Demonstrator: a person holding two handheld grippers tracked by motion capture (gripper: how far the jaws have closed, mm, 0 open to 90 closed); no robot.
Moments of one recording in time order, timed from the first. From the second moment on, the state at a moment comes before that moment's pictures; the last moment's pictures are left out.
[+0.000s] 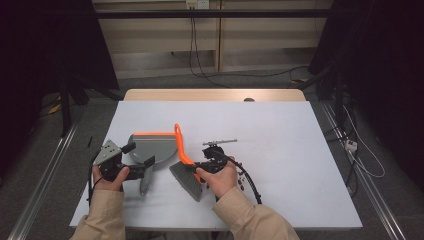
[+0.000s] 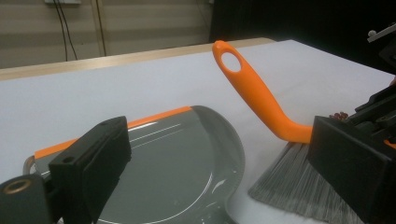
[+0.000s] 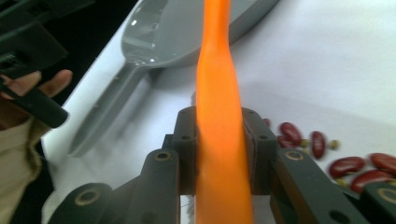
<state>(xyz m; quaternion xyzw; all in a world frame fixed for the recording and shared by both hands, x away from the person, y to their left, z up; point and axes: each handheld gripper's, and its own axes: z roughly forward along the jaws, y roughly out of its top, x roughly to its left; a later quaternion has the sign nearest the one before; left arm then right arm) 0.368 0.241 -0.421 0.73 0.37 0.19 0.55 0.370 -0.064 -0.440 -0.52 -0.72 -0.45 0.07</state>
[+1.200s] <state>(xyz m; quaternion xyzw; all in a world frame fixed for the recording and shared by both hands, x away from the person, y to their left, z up) 0.367 0.240 -0.421 0.73 0.37 0.19 0.54 0.366 -0.132 -0.438 -0.57 -0.69 -0.44 0.01</state>
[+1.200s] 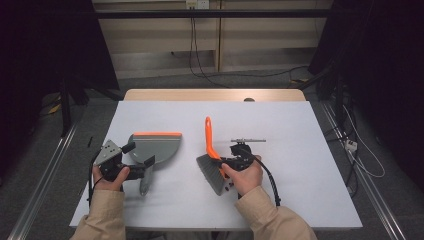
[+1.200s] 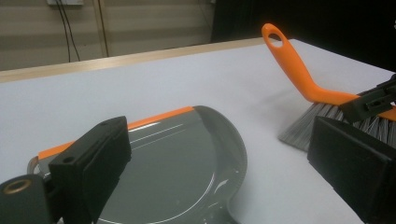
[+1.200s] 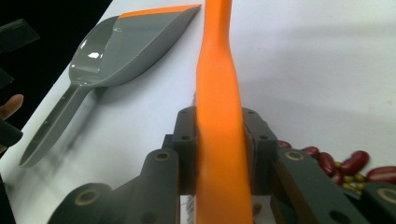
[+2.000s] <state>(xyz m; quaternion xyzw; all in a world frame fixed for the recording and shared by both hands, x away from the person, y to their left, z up) 0.368 0.240 -0.421 0.73 0.37 0.20 0.54 0.363 -0.159 -0.437 -0.60 -0.67 -0.44 -0.01</state>
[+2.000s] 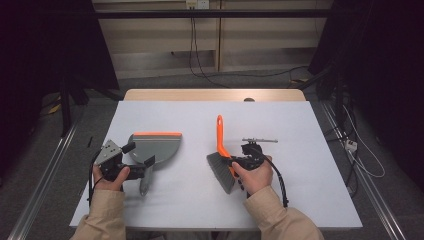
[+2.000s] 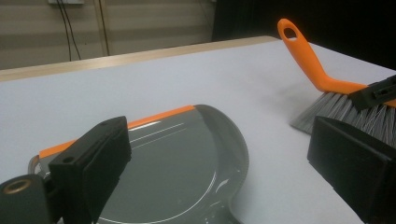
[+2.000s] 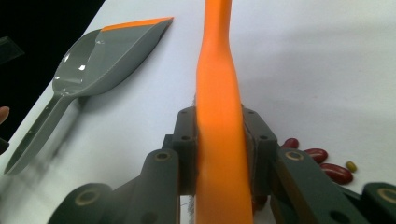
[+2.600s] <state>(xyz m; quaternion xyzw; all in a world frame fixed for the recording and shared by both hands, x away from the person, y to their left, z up) 0.368 0.239 -0.421 0.73 0.37 0.20 0.54 0.361 -0.171 -0.436 -0.60 -0.66 -0.44 -0.02</state>
